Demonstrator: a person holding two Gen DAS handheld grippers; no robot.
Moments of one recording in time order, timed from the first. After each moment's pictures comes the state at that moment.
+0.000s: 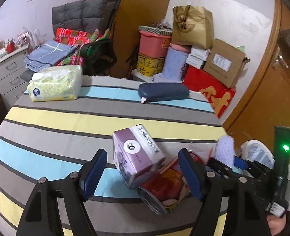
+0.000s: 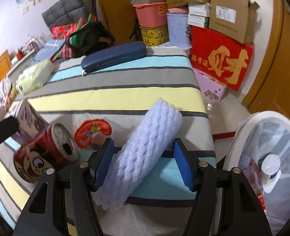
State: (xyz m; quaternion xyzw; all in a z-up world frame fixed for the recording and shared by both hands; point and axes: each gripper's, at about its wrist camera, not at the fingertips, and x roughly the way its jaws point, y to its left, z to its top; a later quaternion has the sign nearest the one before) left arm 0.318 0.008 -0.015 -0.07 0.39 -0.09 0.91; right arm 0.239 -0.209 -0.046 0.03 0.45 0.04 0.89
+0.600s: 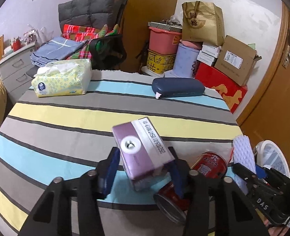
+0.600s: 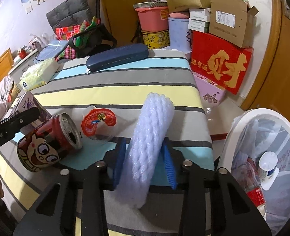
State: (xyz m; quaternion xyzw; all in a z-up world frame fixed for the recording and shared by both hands) left arm 0.331 0.016 -0.032 -0.06 0.40 -0.05 0.91; right arm 0.230 -0.208 -0.042 0.03 0.44 0.04 0.90
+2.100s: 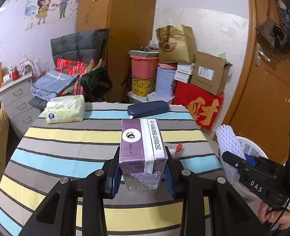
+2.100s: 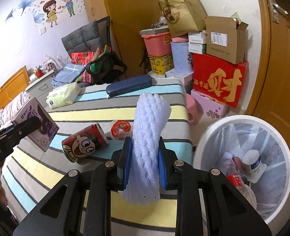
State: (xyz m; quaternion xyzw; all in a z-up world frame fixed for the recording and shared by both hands) left arm 0.224 -0.017 0.048 -0.02 0.31 -0.10 0.95; right arm 0.172 -0.227 0.006 0.06 0.35 0.07 0.93
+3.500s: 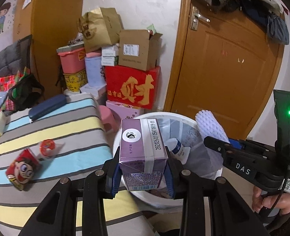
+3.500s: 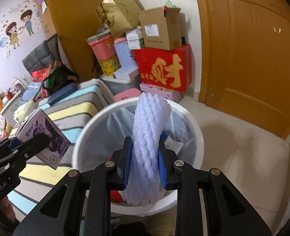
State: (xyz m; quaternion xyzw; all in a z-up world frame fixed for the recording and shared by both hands) left arm 0.196 -0.244 0.023 0.05 0.34 -0.27 0.90; right arm 0.119 -0.381 -0.006 0.11 0.37 -0.05 0.92
